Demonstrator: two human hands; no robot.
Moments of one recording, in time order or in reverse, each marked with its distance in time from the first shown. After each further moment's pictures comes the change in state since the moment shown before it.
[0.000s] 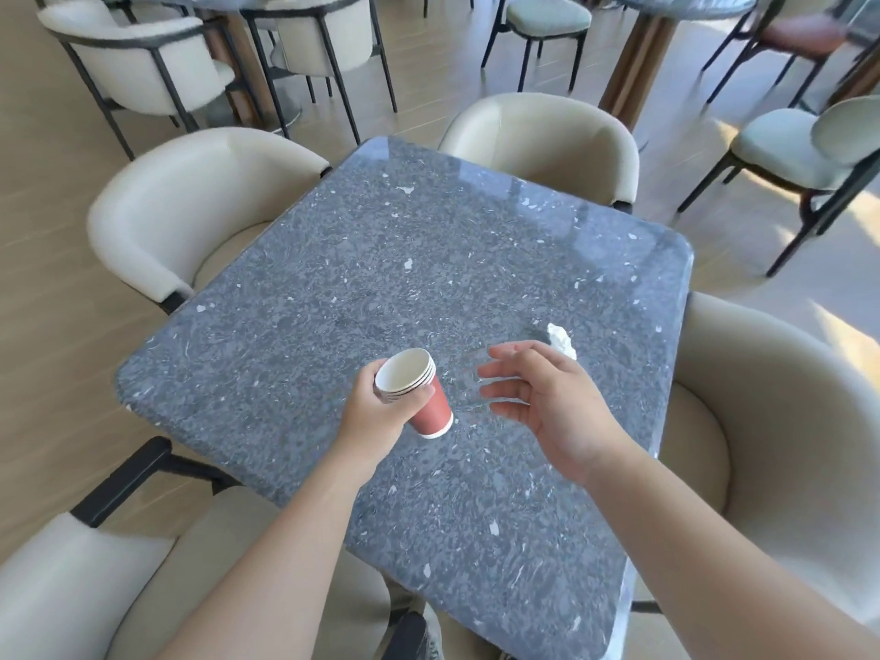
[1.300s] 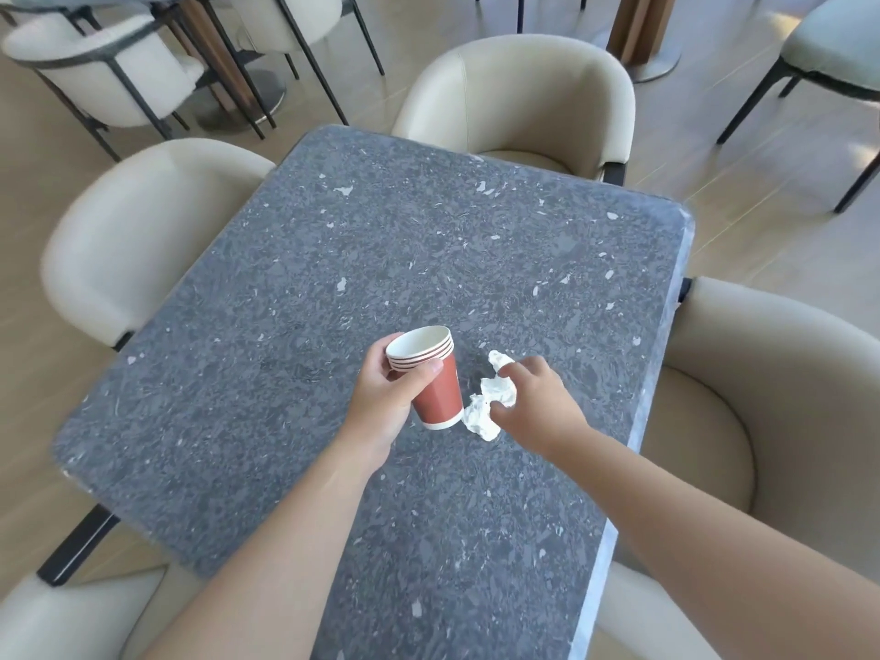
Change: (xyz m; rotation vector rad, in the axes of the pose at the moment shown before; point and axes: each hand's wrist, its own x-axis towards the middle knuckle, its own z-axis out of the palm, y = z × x) left_hand 0.089 0.055 0.167 -0.049 -0.034 -0.045; right_hand 0.178 0.059 -0.180 -1.176 0.000 -0.065
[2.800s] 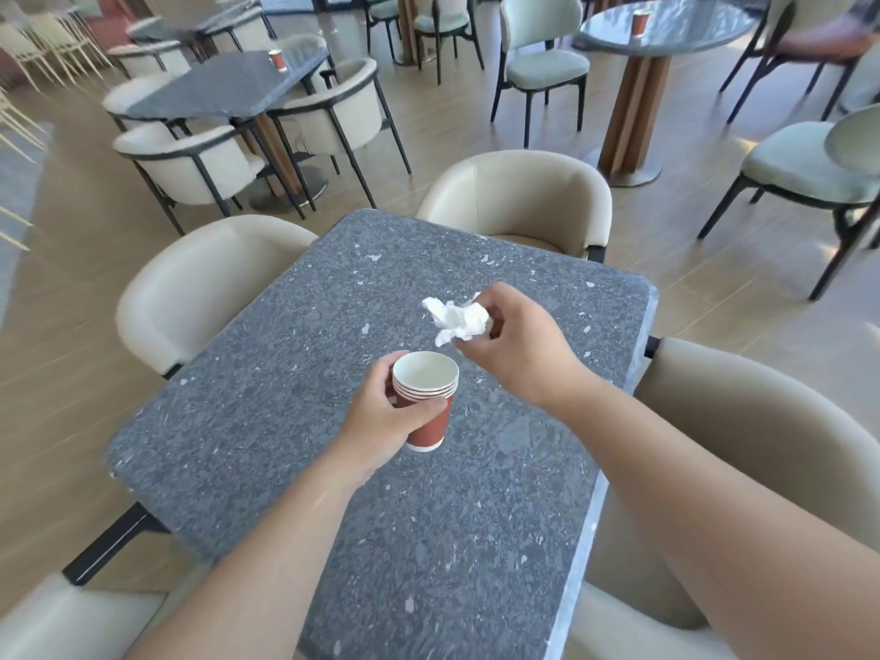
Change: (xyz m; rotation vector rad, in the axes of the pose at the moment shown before) left_hand -0.088 0.056 -0.008 0.175 -0.066 0.192; right_hand -0.094 -0.109 -0.146 0.470 0.252 -0.420
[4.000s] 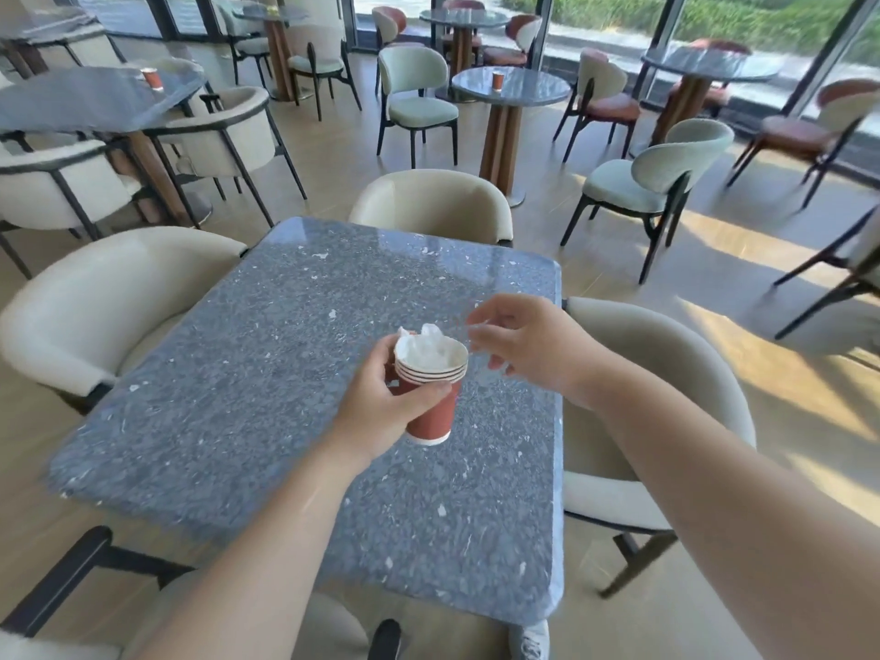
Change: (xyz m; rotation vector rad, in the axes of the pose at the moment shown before) left_hand -0.115 -0.013 -0.092 -0.126 -0.291 0.254; right_hand -0.154 -0.118 0.070 -0.067 0.063 0.254
